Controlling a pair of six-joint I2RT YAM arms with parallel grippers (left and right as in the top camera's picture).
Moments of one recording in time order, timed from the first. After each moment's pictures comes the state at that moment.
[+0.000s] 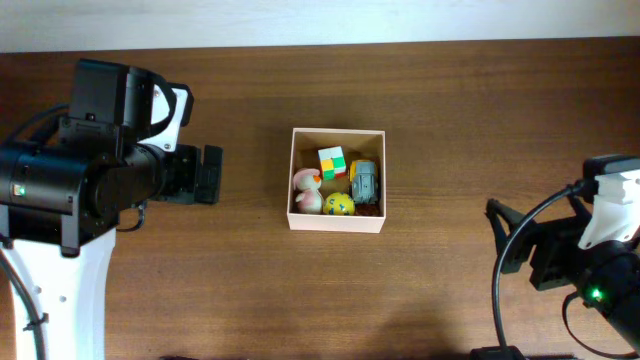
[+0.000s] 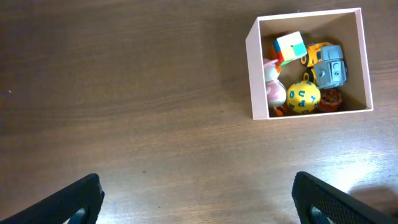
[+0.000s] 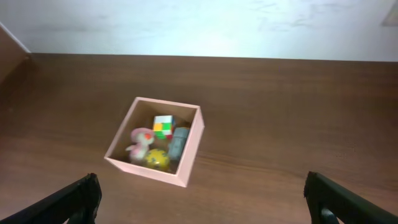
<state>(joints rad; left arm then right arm) -0.19 1.48 2.11 -1.69 -0.04 -0.03 0.04 0.90 1.70 -1.33 -0.19 0.03</state>
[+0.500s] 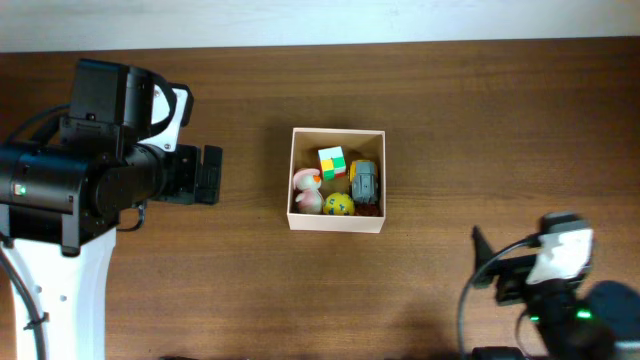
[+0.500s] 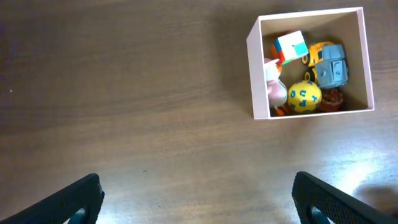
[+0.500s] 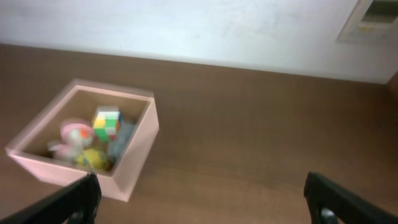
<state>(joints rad) -0.19 1.48 2.11 -1.69 -0.04 -0.03 -0.03 0.39 0.85 -0.84 -0.13 -0.10</state>
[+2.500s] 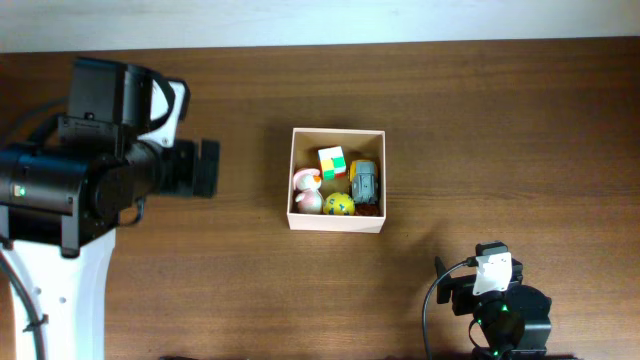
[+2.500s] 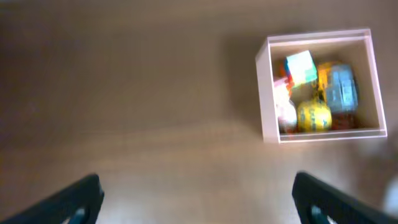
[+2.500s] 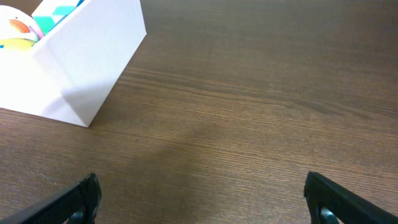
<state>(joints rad) -0.19 1.47 2.10 -1.58 -0.09 -0.03 -0.03 0.01 0.17 -0.66 -0.13 -0.11</state>
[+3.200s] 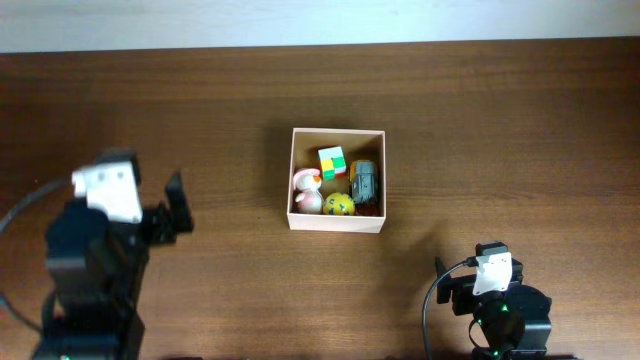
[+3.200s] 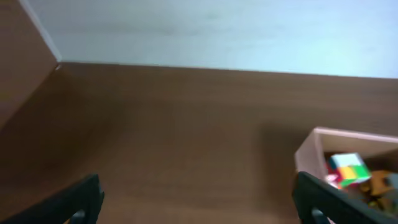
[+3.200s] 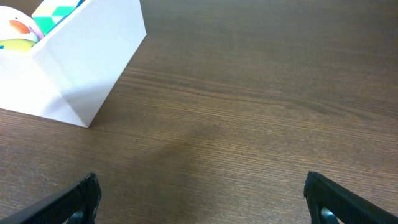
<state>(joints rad) 0.06 0.71 0.98 -0.69 -0.06 -0.03 -0.03 0.01 0.17 -0.66 -0.13 -0.11</state>
